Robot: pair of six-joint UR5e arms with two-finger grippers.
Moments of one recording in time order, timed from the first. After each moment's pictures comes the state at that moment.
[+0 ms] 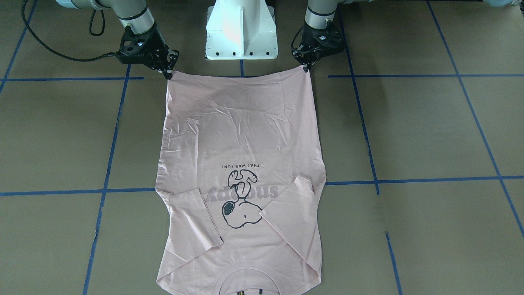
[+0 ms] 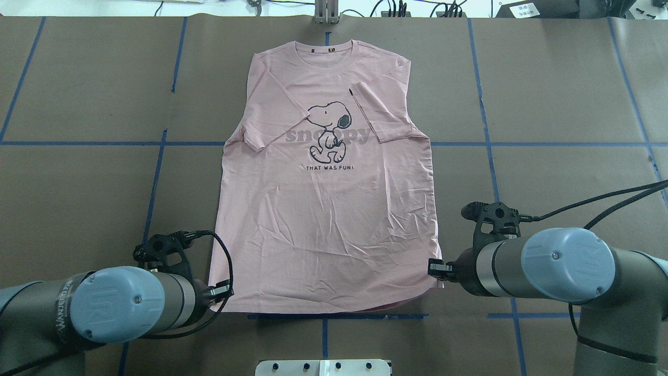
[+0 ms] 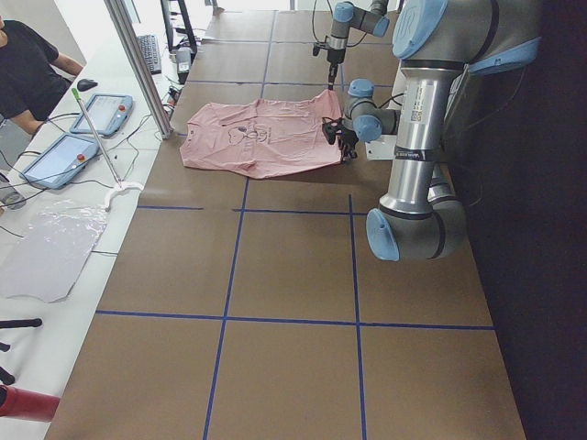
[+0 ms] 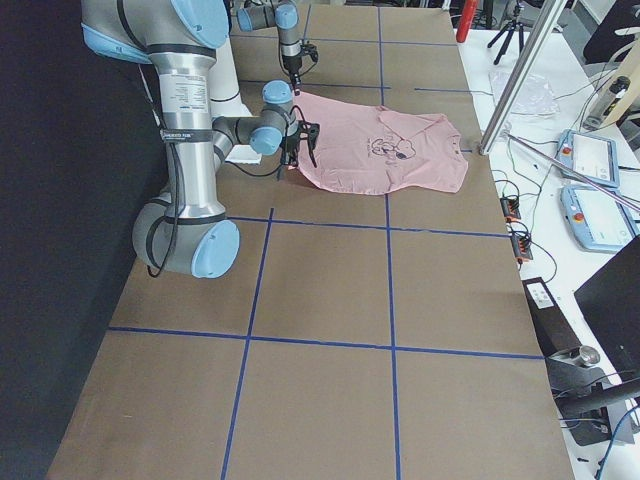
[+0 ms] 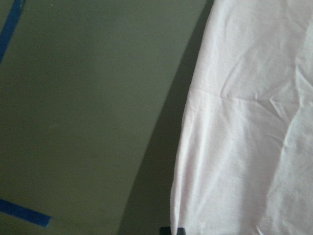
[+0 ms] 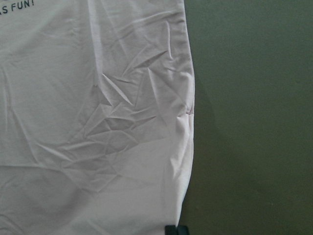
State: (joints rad) left arm -0.21 -1.80 -2.19 -1.54 -1.63 -1.77; right arm 0.33 -1.48 2.19 -1.36 1.74 1.53
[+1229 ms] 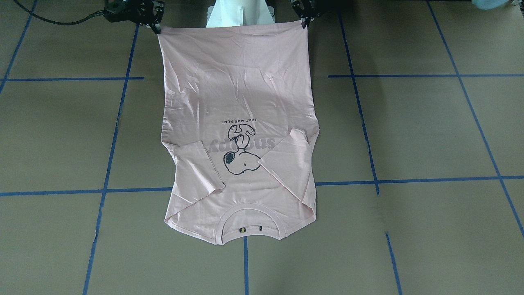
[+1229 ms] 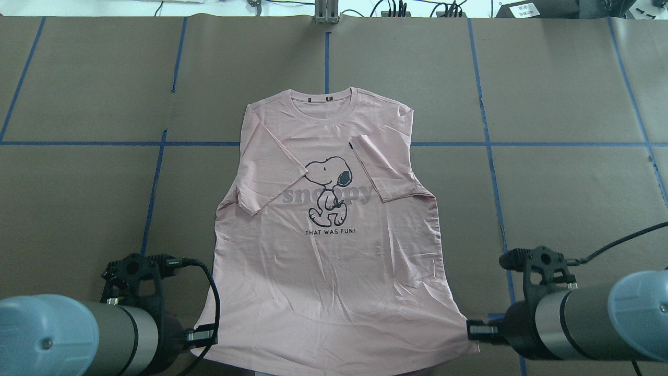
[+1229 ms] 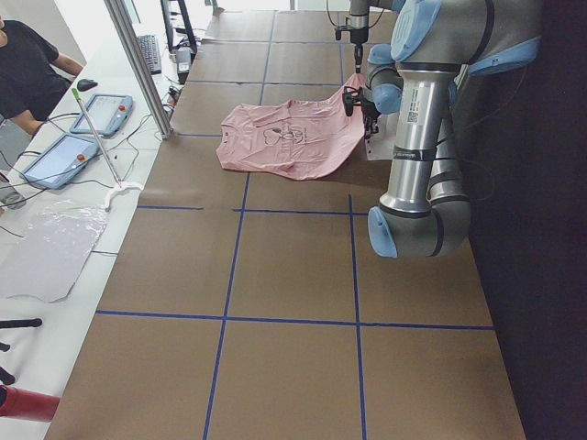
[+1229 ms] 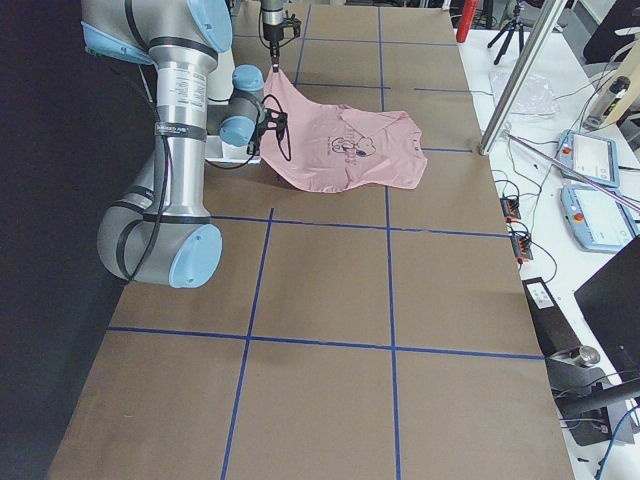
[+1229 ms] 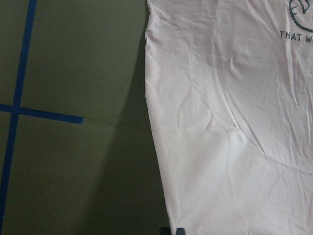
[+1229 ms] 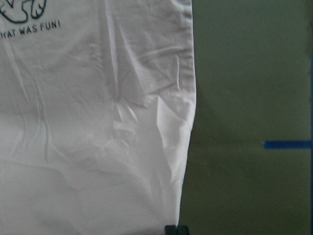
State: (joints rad) left arm -0.17 -1.83 -2.44 -1.32 -1.68 -1.59; right arm 0.25 -1.65 2.41 -1.37 1.81 1.50
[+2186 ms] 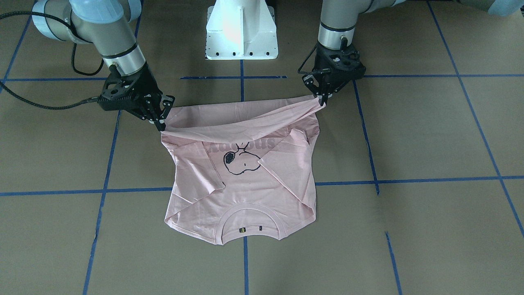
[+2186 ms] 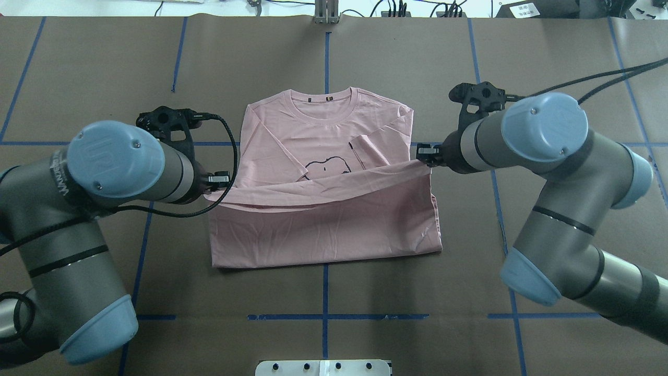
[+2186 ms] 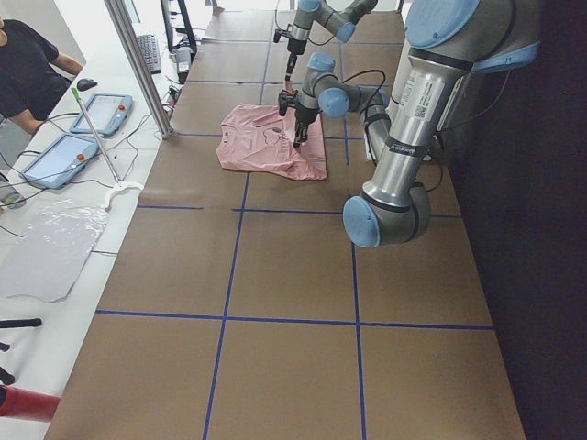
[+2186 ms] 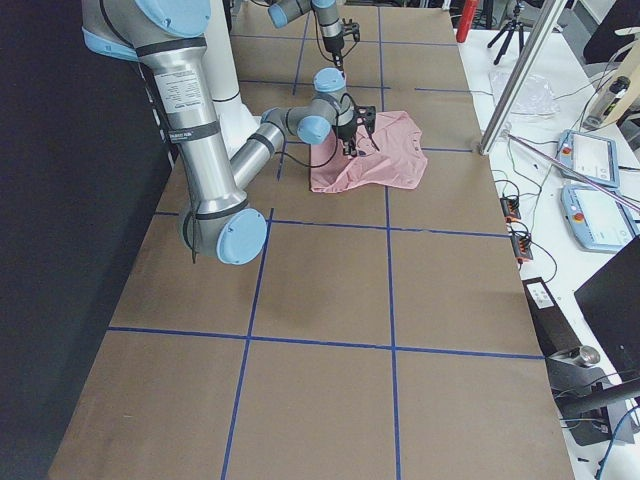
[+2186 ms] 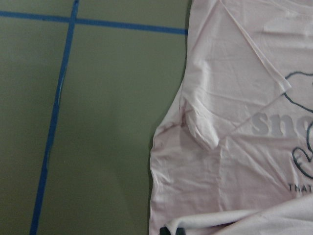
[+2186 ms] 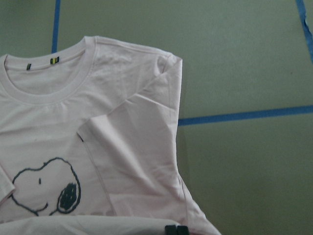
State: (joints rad) left arm -0.57 -2.01 -2.03 -1.47 -1.68 -1.31; right arm 0.68 -1.19 1.90 -1.36 1.79 1.25
